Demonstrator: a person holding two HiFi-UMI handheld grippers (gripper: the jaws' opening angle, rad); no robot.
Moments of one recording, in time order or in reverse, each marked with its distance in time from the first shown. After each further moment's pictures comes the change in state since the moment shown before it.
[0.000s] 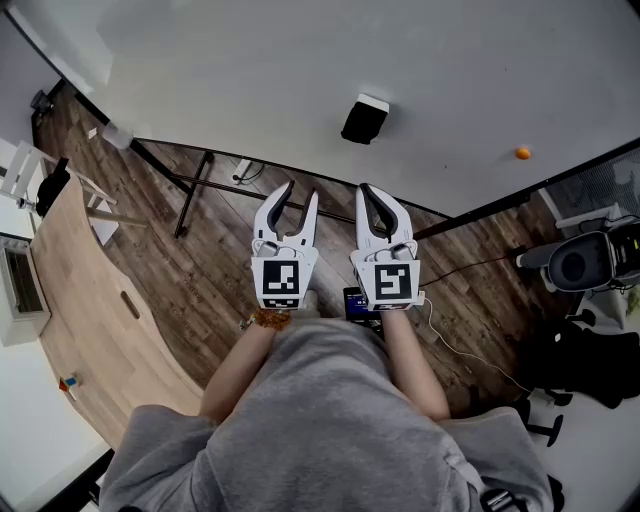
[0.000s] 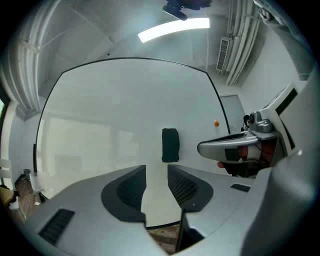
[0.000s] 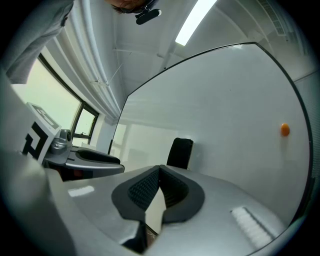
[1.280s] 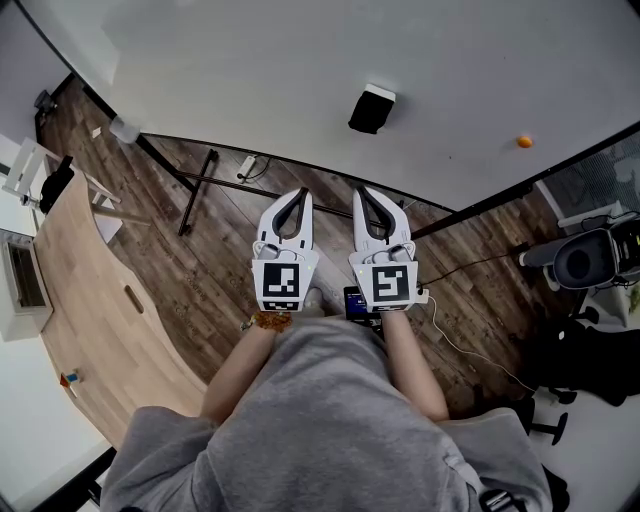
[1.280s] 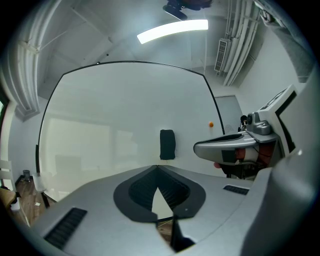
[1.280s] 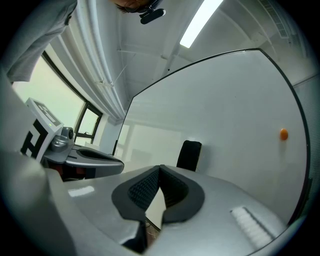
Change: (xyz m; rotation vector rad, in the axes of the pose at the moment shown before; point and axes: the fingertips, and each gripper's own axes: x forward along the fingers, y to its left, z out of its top) left arm -0.034 -0.001 -0.003 0.006 0.005 -0.021; right arm -0.019 0.032 0.004 -0.023 -0.012 0.021
